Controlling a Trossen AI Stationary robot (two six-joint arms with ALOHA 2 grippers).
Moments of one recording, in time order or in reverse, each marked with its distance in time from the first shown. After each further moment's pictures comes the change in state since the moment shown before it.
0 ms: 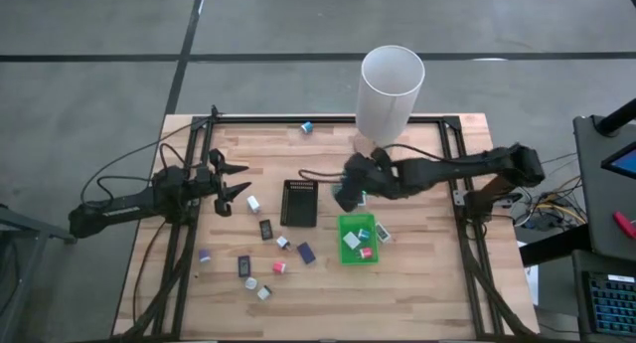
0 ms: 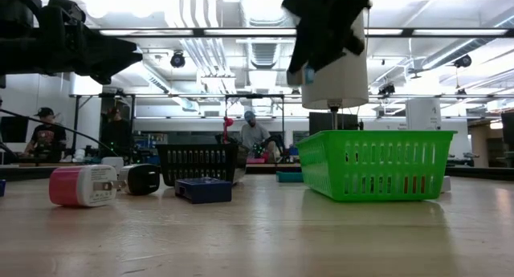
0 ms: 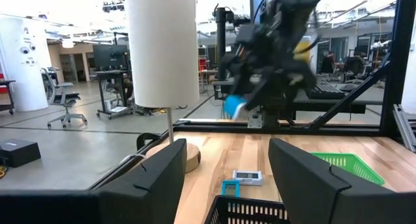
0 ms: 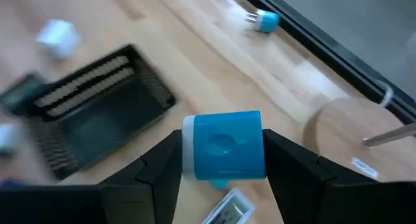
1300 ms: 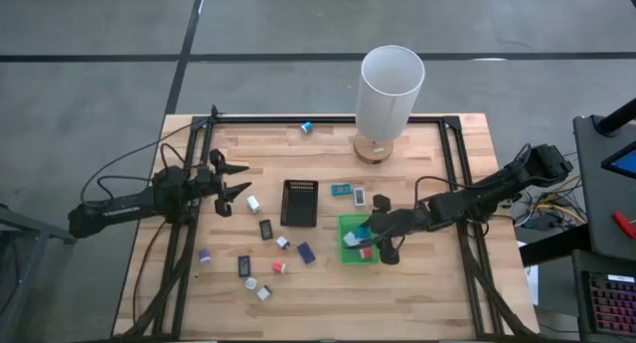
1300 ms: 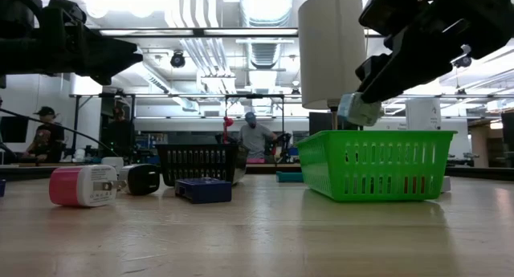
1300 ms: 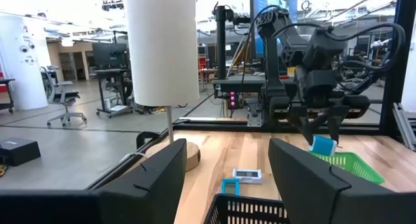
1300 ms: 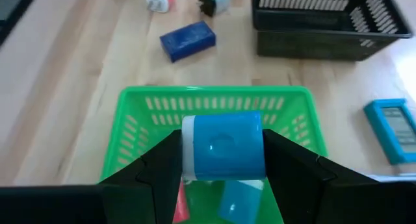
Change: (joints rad) left arm 0.000 0.006 0.000 0.000 0.000 0.000; right arm 0.251 -0.218 -0.659 0.699 -0.375 -0.377
